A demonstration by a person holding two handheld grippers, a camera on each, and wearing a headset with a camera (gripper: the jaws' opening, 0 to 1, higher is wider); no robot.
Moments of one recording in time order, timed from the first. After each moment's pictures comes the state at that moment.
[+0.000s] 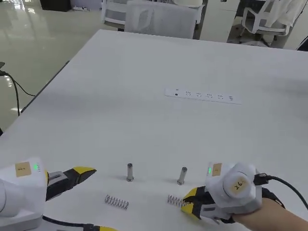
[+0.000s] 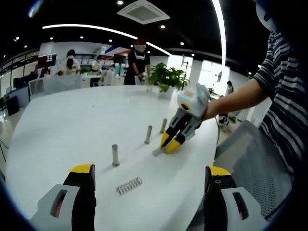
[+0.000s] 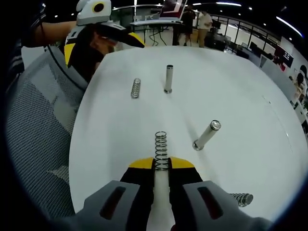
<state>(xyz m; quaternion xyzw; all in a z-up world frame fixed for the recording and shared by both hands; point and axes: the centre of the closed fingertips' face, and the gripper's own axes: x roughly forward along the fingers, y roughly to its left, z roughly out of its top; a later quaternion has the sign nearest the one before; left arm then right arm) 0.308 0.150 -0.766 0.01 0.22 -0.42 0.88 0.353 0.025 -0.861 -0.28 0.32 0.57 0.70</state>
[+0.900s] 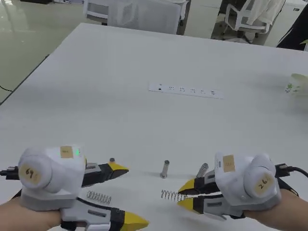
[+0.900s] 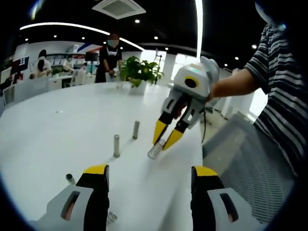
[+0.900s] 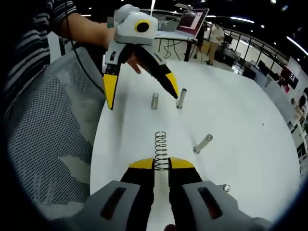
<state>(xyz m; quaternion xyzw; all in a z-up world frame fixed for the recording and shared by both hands) 0.319 0.060 -0.780 0.04 0.23 -0.53 0.81 0.322 0.005 -0.806 -0.32 0.26 0.61 0.68</state>
